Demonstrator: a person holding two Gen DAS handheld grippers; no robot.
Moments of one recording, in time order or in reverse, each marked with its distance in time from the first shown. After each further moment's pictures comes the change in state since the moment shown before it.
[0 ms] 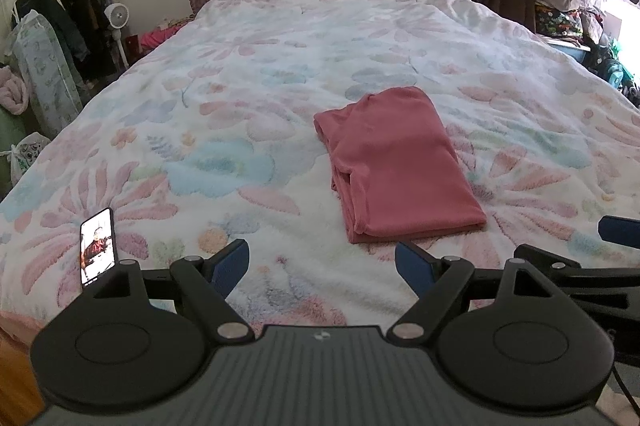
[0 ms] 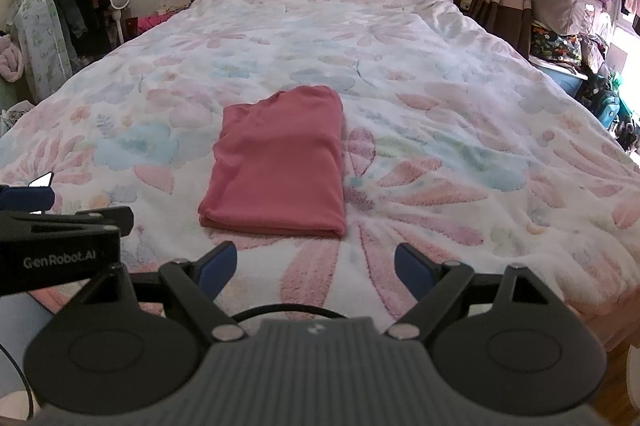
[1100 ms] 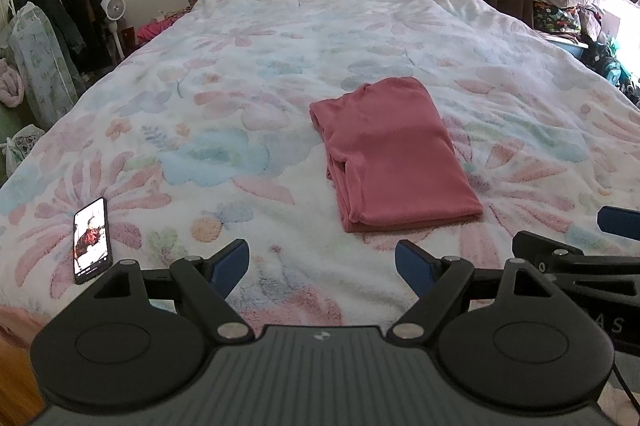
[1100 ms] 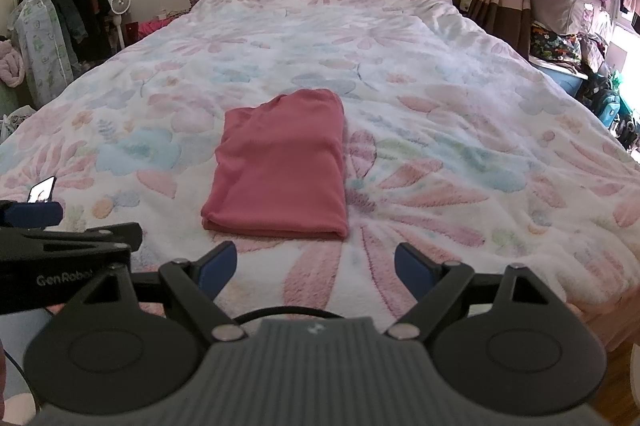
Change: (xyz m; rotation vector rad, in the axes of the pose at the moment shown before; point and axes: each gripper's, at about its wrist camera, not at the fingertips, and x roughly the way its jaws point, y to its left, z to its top) left arm 0.003 -0.002 -0.004 -0.004 0.023 -0.014; right arm -0.002 0.002 -0.002 0.009 -0.013 0.004
